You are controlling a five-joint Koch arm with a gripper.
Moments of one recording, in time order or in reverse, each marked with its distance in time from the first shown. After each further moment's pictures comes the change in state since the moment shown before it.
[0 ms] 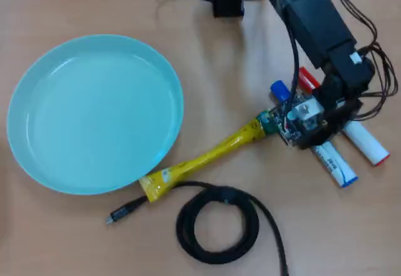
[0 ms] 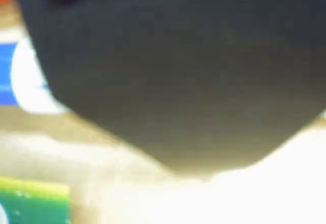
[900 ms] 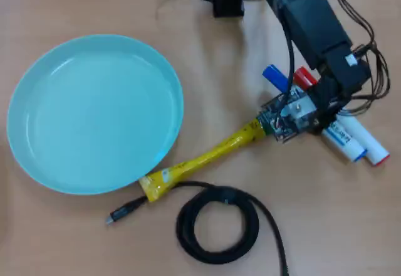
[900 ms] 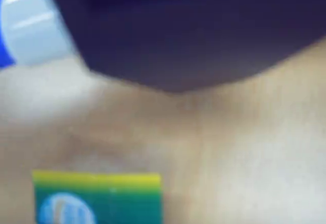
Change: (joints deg) arm 1.1 1.6 0.1 11.6 -9.0
